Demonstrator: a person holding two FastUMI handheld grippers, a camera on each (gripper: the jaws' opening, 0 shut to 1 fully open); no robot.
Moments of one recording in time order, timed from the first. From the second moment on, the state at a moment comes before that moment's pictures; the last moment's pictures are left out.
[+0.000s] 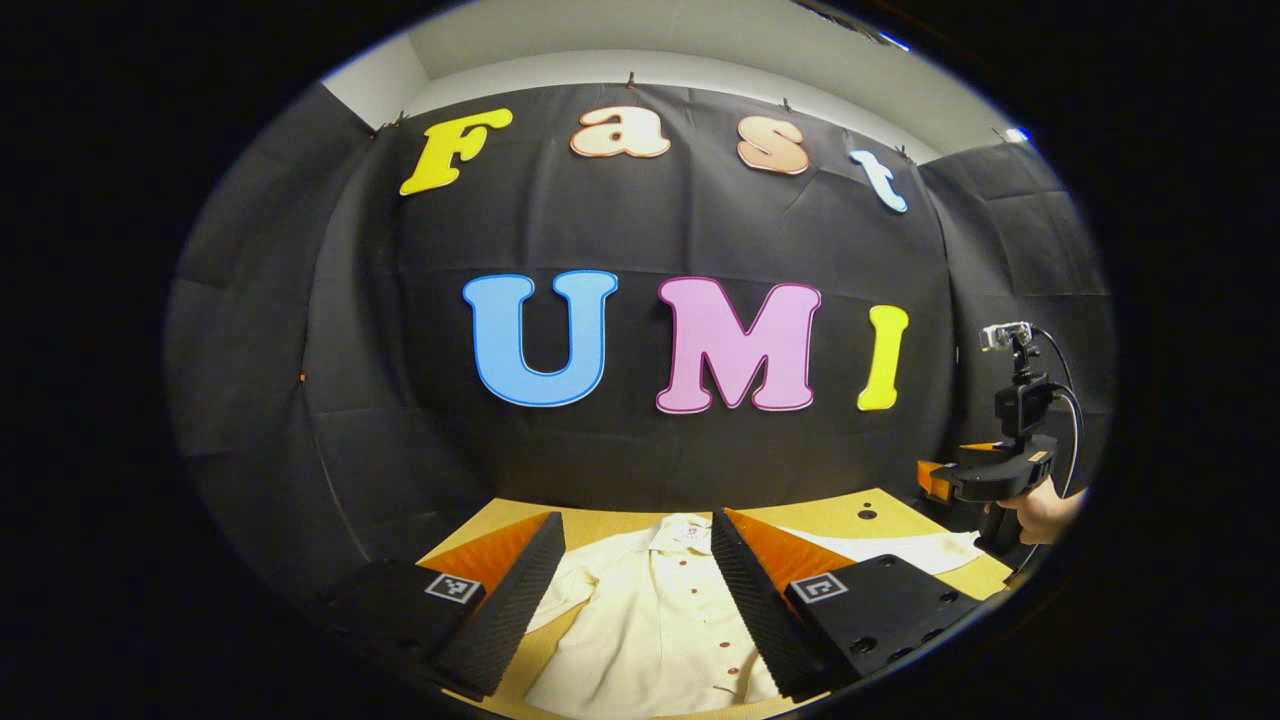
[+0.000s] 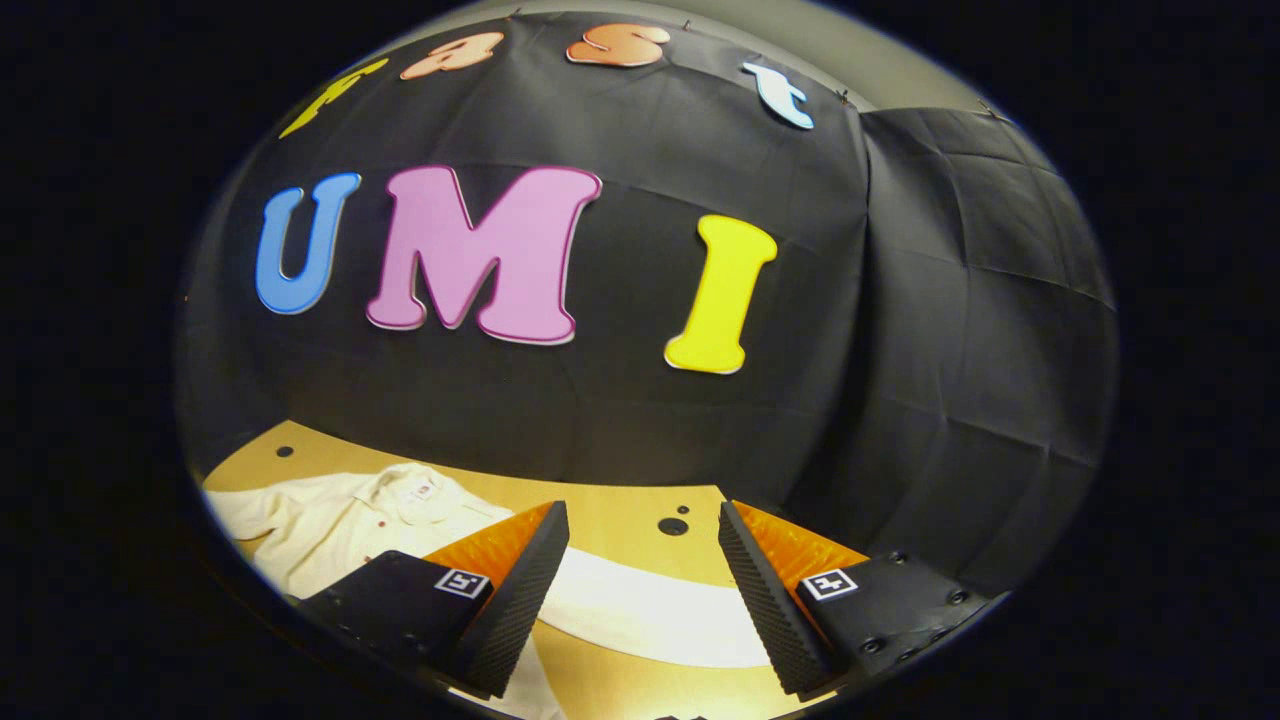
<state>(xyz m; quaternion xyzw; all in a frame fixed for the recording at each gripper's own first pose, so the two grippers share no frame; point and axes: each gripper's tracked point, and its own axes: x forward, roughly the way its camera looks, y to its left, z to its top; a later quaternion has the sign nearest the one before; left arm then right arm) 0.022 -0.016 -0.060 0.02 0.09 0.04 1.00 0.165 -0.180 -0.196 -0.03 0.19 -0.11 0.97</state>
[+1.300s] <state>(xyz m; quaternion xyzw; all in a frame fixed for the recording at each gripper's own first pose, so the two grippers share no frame) 0.058 -0.100 -0.123 0.02 0.18 0.01 0.98 0.077 -0.429 -0.484 0.13 0.49 -0.31 0.81</state>
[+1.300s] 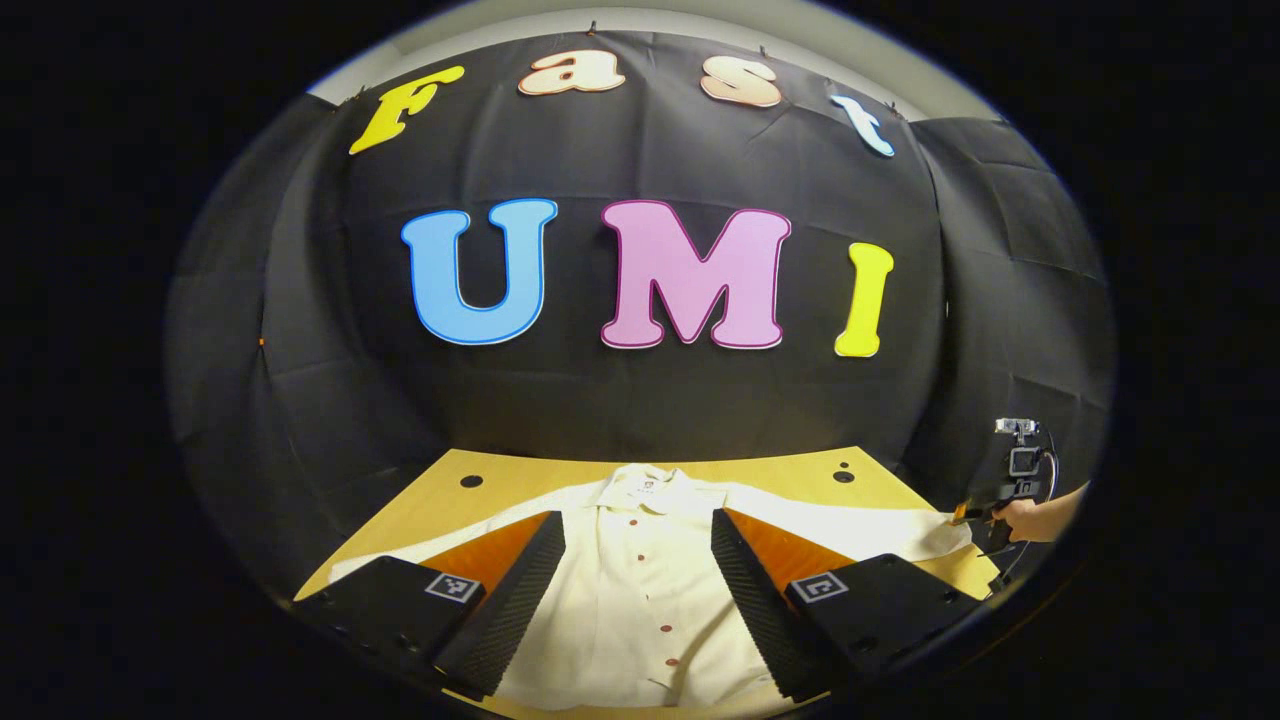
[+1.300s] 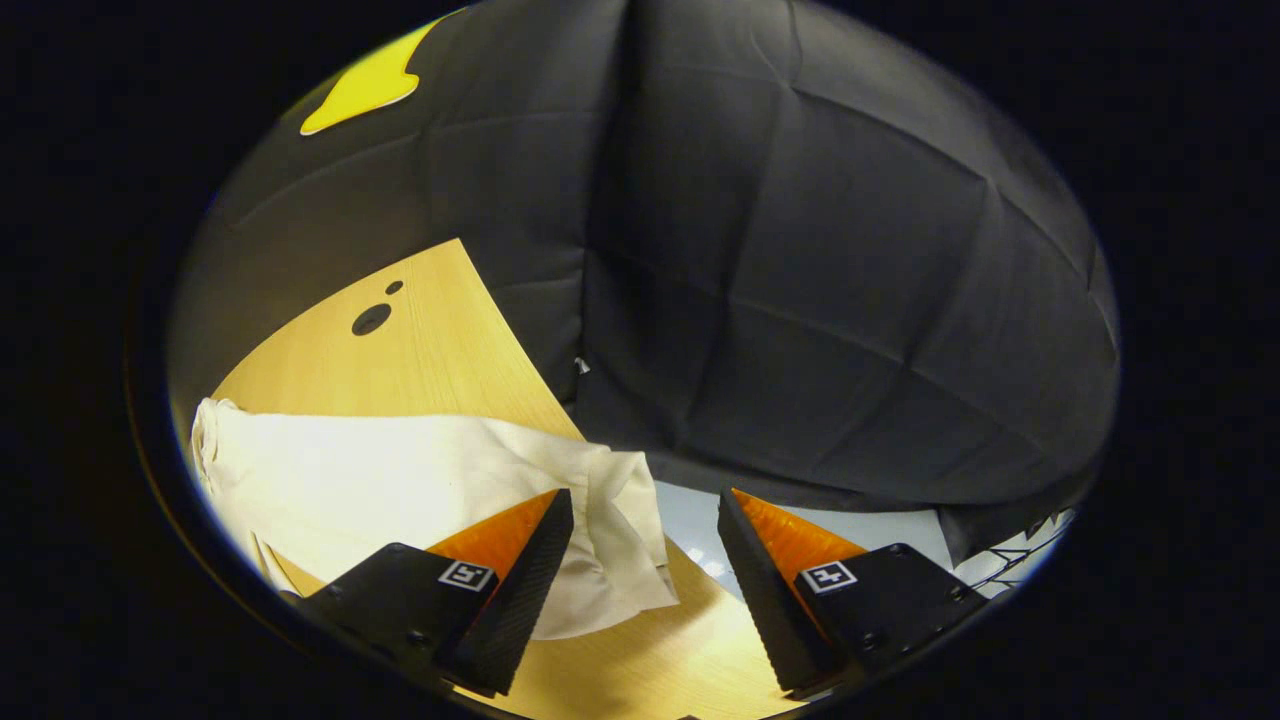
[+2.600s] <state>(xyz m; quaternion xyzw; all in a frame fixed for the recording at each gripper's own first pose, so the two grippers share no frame) 0.022 0.076 -0.134 -0.01 0.17 0.13 0.98 0.244 -0.095 -0.270 0.07 0.38 0.02 0.92</state>
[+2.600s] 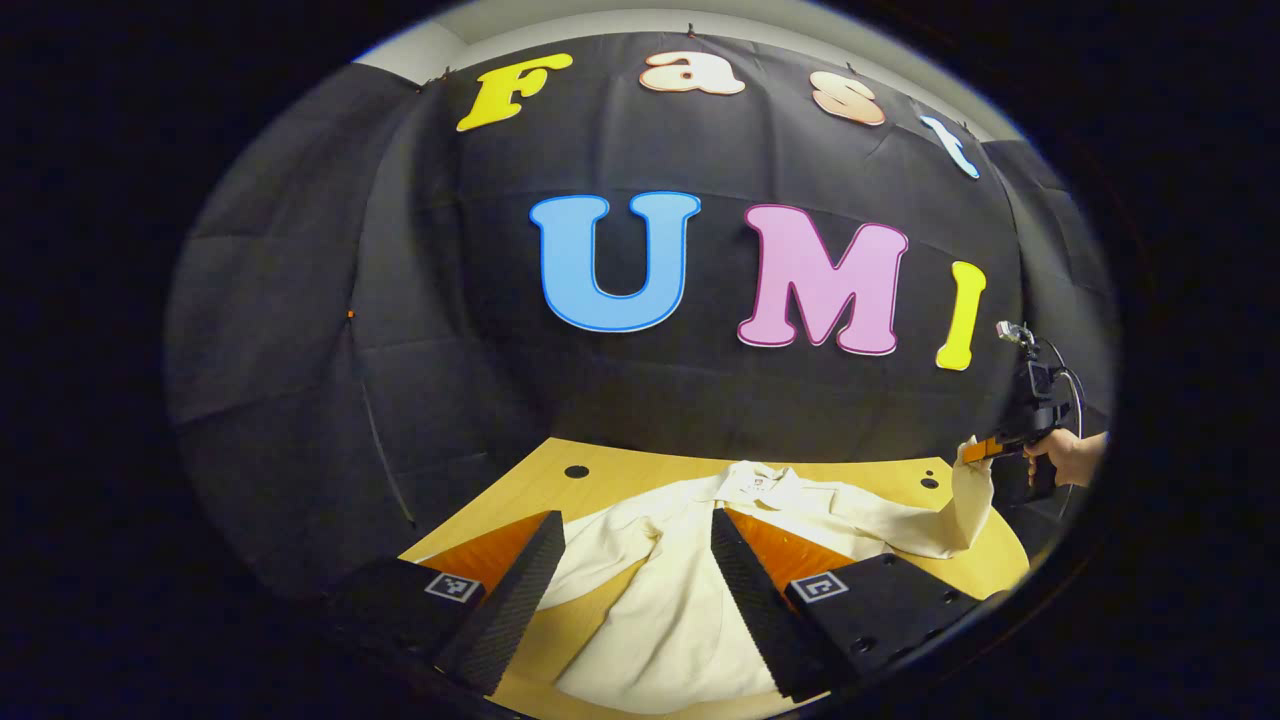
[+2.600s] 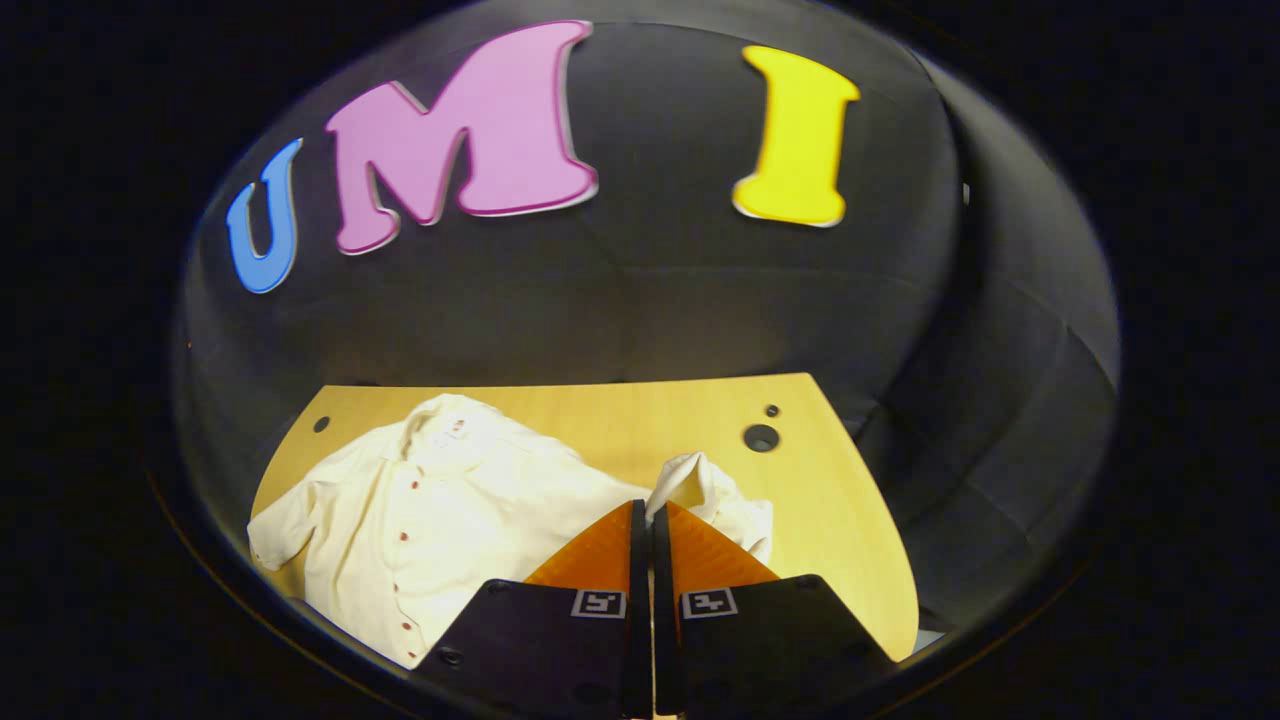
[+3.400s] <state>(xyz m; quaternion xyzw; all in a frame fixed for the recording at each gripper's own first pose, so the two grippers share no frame) -0.033 0.202 -0.195 -0.05 0.20 0.24 0.95 0.244 0.226 -0.287 0.14 0.41 0.22 0.87</state>
